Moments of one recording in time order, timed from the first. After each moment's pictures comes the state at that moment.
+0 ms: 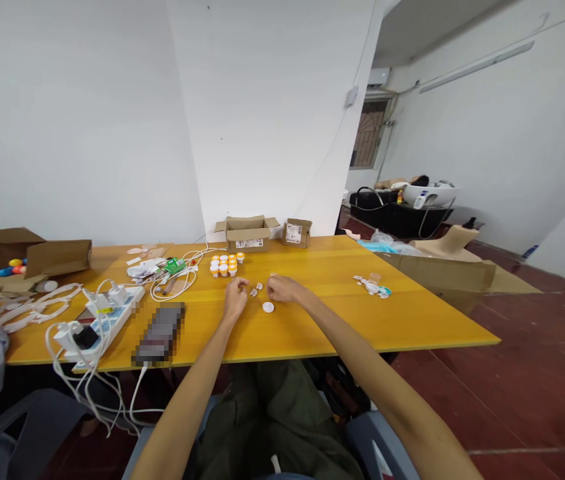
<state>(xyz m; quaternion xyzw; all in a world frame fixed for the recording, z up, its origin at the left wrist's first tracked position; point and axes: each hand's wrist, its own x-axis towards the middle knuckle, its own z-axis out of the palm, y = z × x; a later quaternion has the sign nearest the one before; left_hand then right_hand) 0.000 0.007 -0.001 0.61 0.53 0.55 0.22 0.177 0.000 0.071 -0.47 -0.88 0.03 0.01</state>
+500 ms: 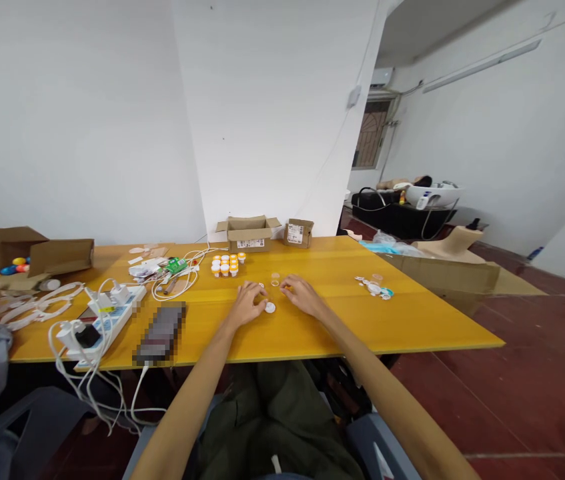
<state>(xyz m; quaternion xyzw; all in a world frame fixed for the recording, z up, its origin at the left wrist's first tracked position) 0.010 -0.016 0.002 0.79 0.47 0.36 0.15 0.221 -0.002 0.021 -0.46 -0.84 0.05 0.28</state>
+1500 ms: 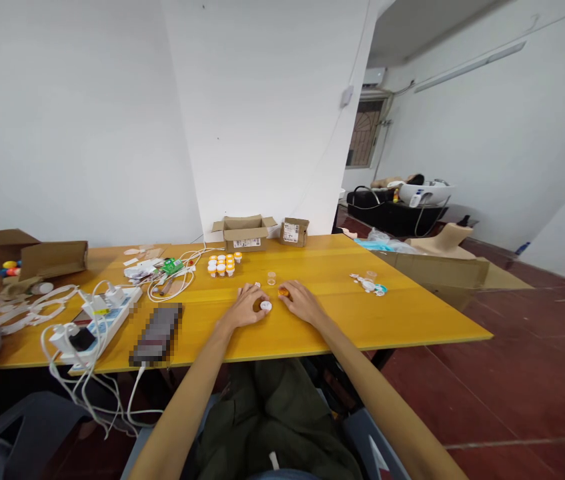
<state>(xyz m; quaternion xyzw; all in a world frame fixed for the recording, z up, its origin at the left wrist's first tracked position) 0.008 -0.024 0.008 0.86 0.41 0.27 0.14 0.226 -0.012 -0.006 -0.49 -0.82 0.03 0.30</state>
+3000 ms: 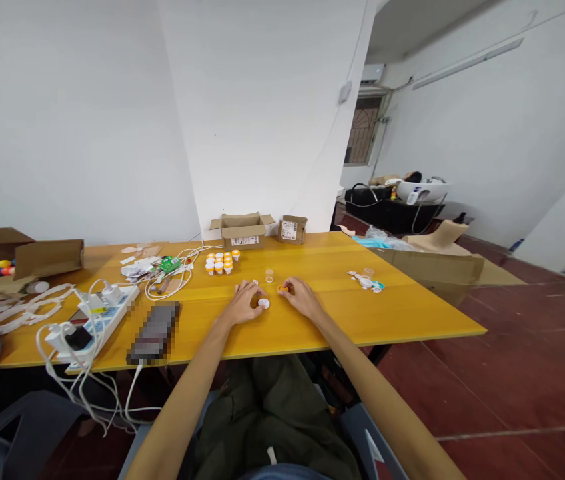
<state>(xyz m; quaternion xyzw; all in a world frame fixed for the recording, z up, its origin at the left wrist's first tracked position) 0.010 -0.028 0.013 0.85 0.44 0.26 0.14 0.232 0.005 -0.022 -0.50 -0.74 0.13 0.43</state>
